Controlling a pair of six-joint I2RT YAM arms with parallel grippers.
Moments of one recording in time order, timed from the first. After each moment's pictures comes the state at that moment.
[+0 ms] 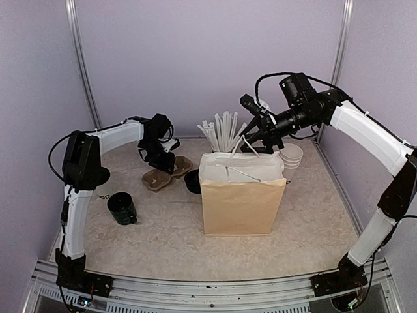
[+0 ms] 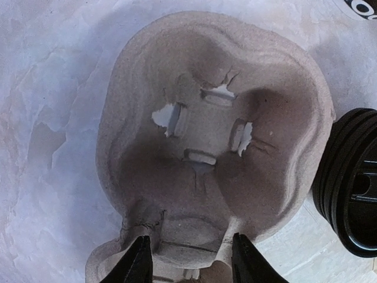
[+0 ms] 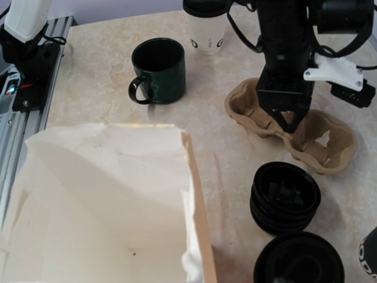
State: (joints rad) left arm -0.43 2.29 1.98 -0.95 0.08 0.10; right arm 0.55 1.65 1.75 -0.90 -0.77 -0.61
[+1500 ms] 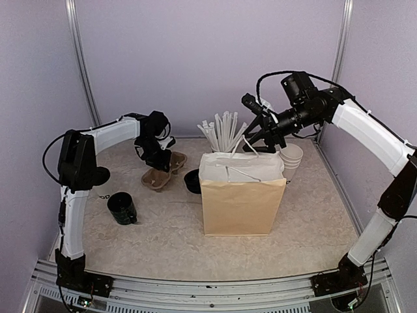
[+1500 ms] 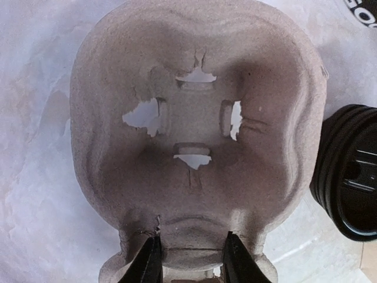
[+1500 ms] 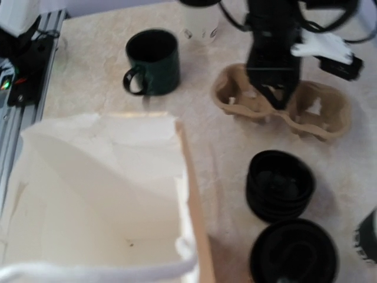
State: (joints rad) left arm -0.42 2.26 1.97 -0.99 0.07 0.01; right arm 0.54 1.65 1.76 -0.93 -0.75 -0.61
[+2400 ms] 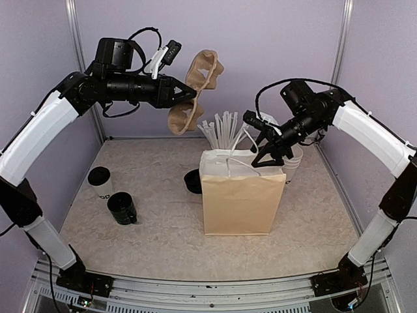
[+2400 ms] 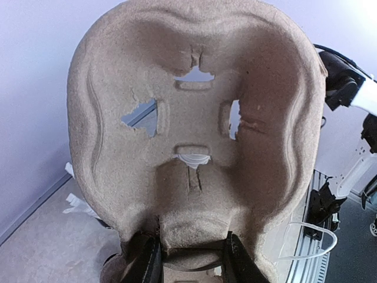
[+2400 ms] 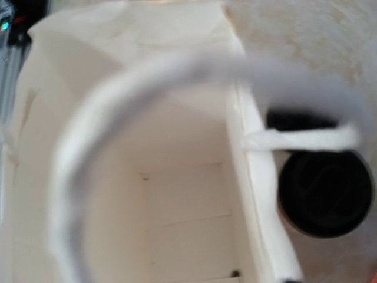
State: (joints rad) left arm -0.70 1.62 1.99 -0.69 0.34 -0.02; right arm 0.55 1.63 1.74 -1.12 -0.64 -0.68
